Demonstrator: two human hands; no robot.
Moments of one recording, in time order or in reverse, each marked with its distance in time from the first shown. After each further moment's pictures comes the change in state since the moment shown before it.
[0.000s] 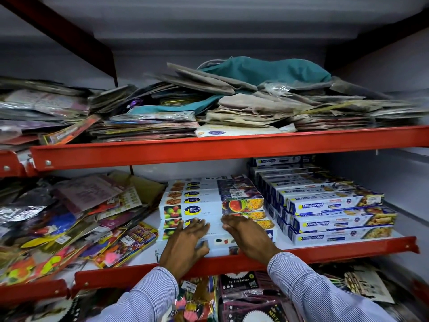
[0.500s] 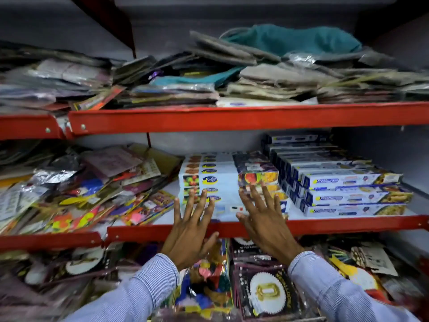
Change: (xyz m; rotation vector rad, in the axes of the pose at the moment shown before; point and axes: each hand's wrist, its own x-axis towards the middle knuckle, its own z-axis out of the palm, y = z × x) left_hand -0.078 0.013 -0.020 0.373 0.088 0.056; right_hand -0.058 -0.031 0.015 -0.251 0.100 0.043
